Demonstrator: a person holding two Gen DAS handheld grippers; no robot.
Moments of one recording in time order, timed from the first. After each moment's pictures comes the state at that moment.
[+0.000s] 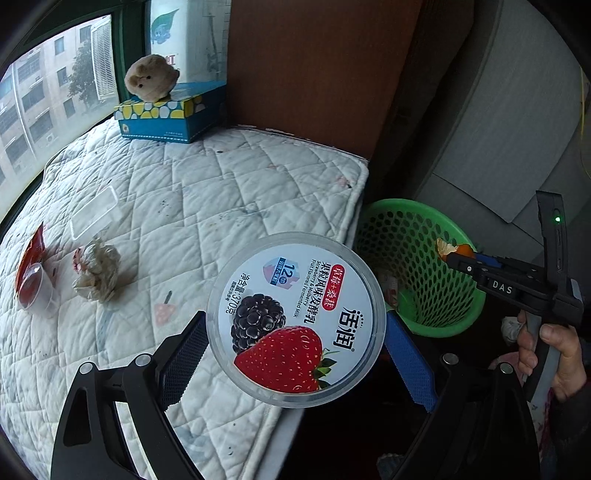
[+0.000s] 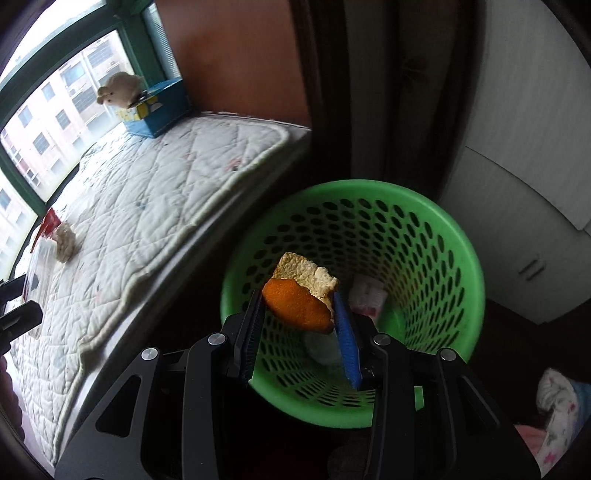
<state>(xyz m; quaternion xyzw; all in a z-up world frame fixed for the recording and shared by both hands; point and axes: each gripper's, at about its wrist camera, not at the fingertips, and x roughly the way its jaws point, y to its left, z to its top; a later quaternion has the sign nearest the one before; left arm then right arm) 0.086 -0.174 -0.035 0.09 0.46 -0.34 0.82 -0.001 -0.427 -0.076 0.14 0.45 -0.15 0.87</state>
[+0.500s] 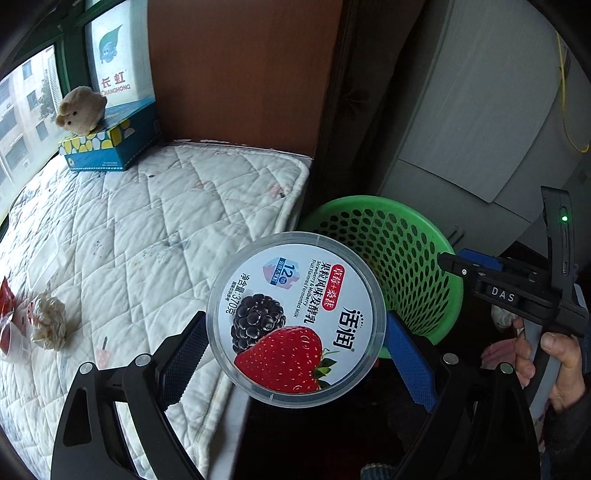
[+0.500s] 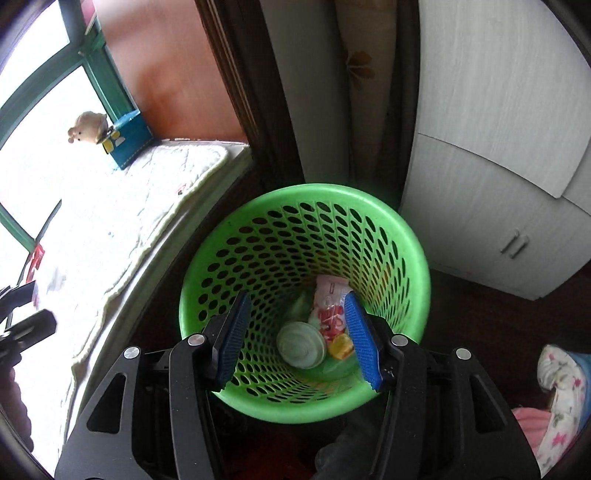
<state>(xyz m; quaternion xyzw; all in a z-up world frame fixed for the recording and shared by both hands) 0.069 -0.255 -0.035 0.14 0.45 -0.39 0.79 -0.039 -0.473 -0.068 0.18 0.42 -0.19 0.87</state>
